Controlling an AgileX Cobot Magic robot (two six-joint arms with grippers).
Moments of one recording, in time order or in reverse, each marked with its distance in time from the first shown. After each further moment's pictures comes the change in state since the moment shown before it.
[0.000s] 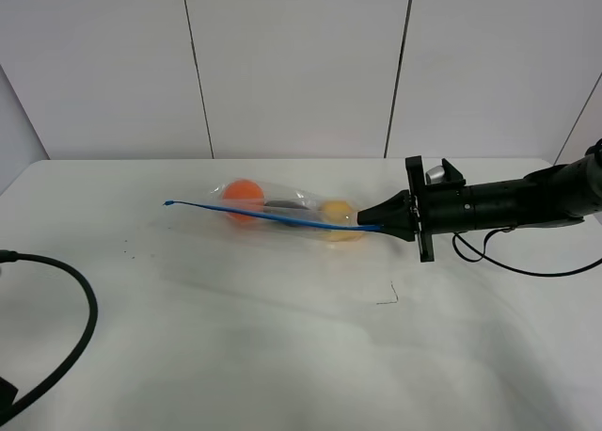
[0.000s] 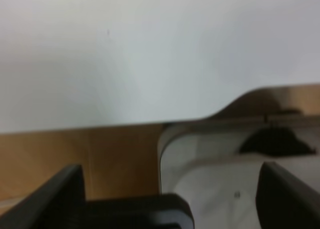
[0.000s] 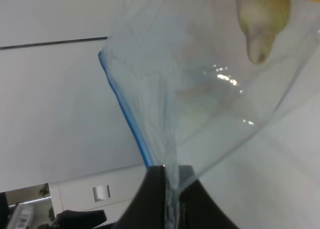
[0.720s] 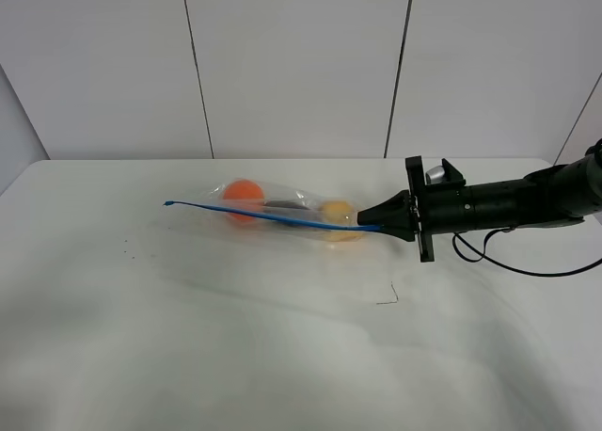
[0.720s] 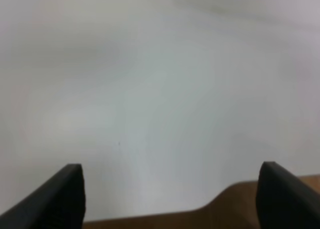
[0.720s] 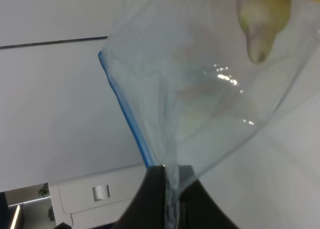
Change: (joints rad) left arm 0.000 -0.549 0.006 0.000 0.000 0.000; right arm 0.000 0.000 0.000 0.000 0.000 0.000
